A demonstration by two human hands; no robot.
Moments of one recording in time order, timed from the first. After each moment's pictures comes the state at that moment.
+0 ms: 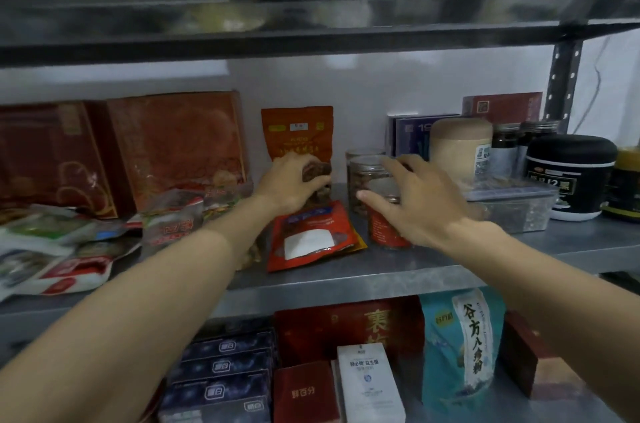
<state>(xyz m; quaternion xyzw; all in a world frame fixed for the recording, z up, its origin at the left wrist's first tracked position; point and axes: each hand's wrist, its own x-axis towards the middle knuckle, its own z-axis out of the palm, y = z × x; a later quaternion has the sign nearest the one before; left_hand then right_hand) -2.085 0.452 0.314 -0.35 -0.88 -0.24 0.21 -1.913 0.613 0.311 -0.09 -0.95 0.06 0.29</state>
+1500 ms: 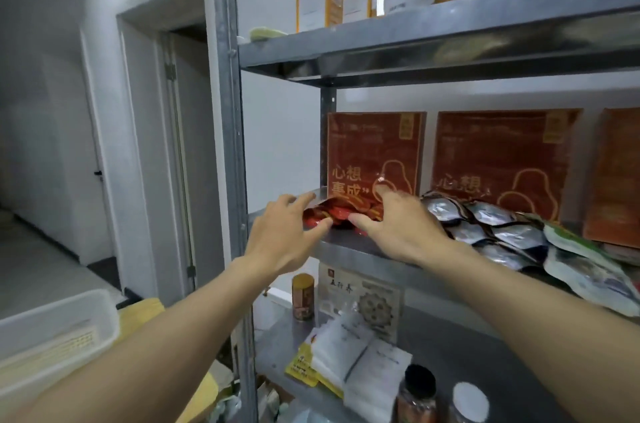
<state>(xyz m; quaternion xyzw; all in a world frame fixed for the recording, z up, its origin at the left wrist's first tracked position) -2.039 -0.262 0.279 0.04 -0.94 -0.18 0.28 -2.068 -0.078 0.306 0.19 -0.94 0.23 0.19</state>
